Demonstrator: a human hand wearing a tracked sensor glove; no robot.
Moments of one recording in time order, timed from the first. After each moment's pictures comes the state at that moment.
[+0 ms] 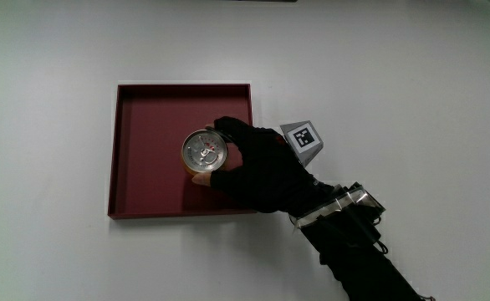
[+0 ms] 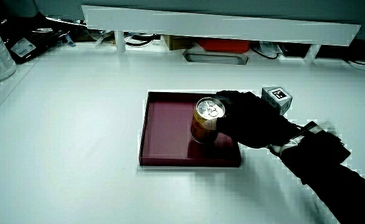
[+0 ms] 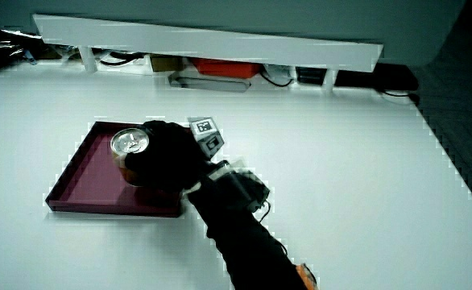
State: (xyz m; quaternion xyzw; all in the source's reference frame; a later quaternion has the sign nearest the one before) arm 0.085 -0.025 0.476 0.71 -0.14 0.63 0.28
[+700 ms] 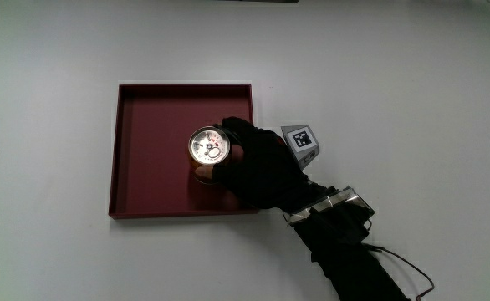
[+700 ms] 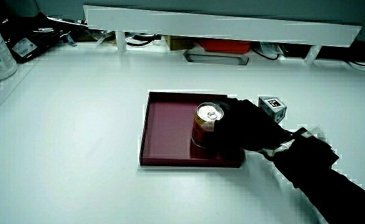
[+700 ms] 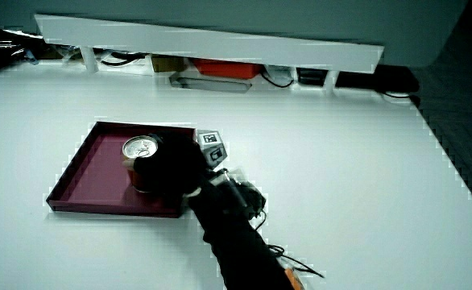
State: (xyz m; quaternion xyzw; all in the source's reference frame) arm 0.086 -0.022 0.532 0.71 -0.06 0.64 0.30
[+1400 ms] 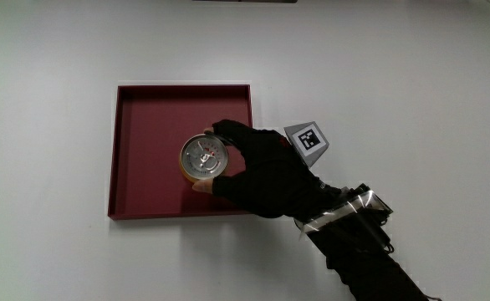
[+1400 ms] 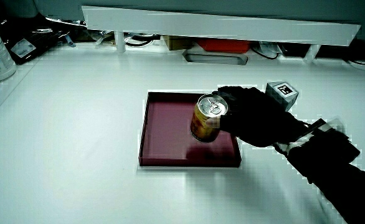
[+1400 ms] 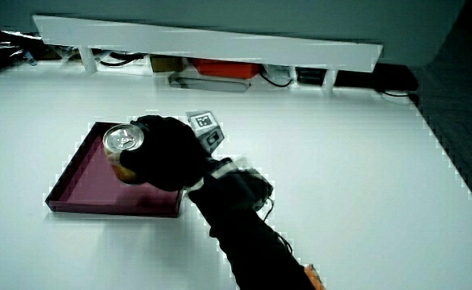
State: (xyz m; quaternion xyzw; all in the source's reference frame) arm 0.088 -0.017 0.537 0.68 -0.04 0.66 0.31
